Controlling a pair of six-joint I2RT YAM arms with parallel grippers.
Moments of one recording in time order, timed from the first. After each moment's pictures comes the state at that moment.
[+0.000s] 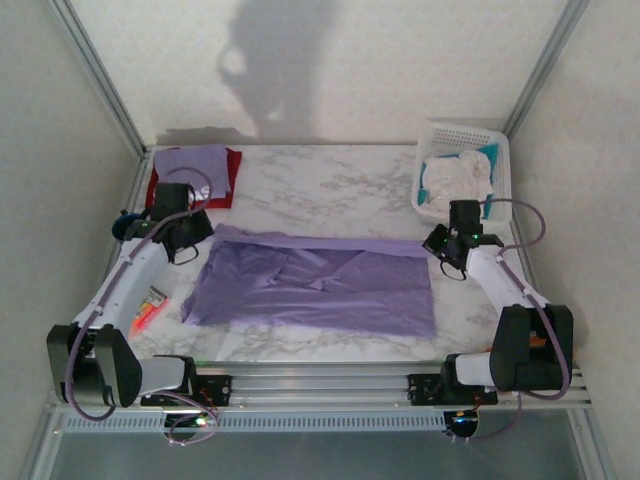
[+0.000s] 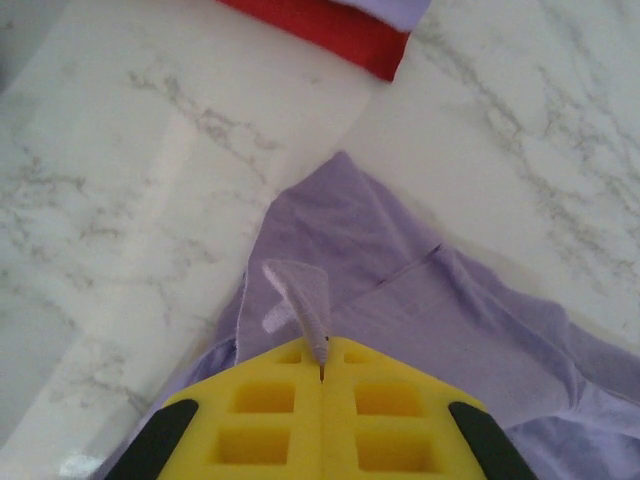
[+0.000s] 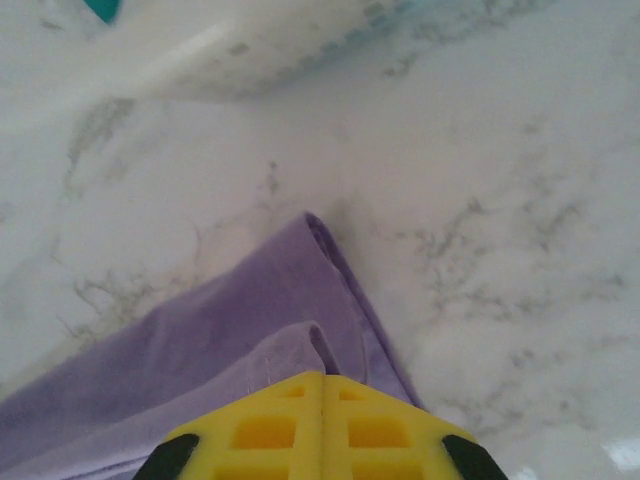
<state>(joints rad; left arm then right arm) -0.02 1.27 1.00 -0.65 -0.04 -0.51 0.05 1.33 0.83 -0.49 -0.03 0.63</state>
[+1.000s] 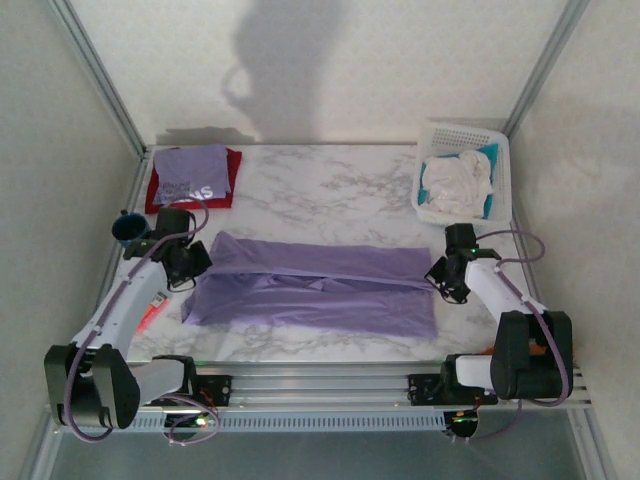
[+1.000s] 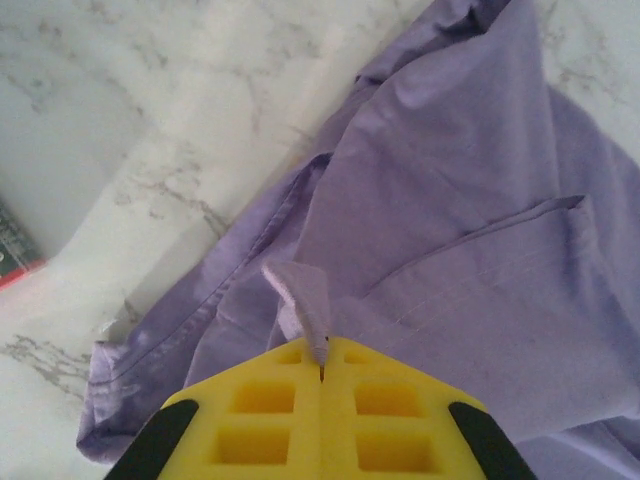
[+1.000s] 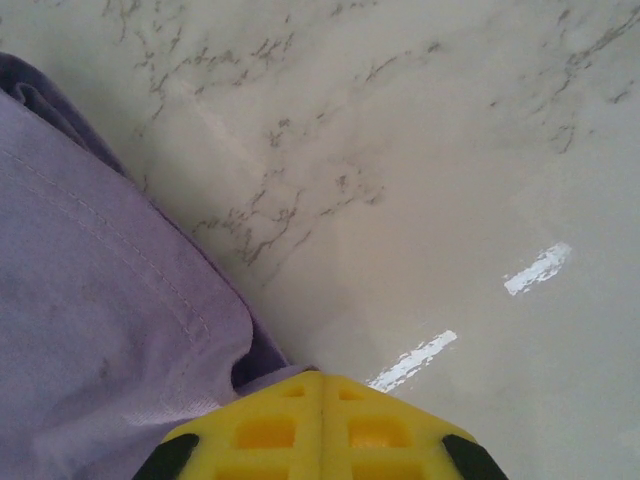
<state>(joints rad) -0.01 1.17 0.85 -0.84 -0.02 -0.59 0.05 1.31 0.70 -0.70 0.02 0.75</state>
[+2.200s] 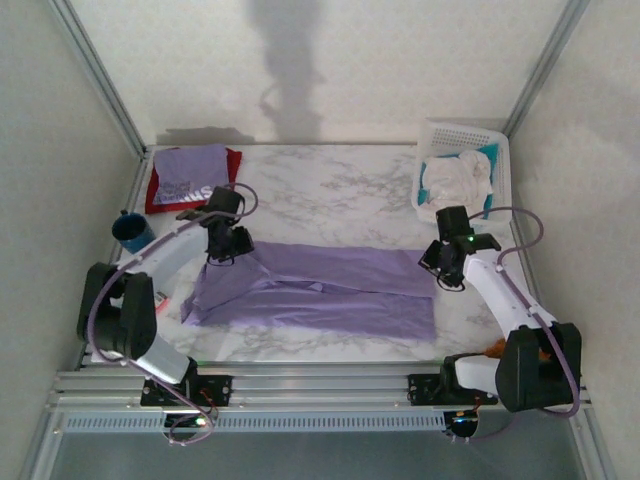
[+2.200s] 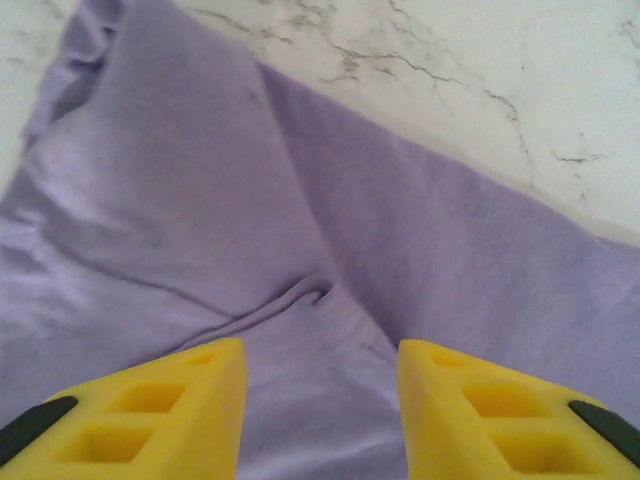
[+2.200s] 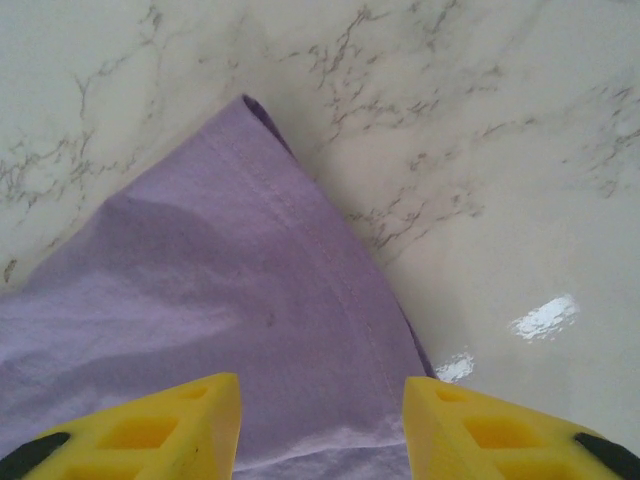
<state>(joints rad) -0.25 1.59 1.06 -0.68 -0.02 -0.62 0.16 1.26 0.87 -0.83 0.06 0.74</state>
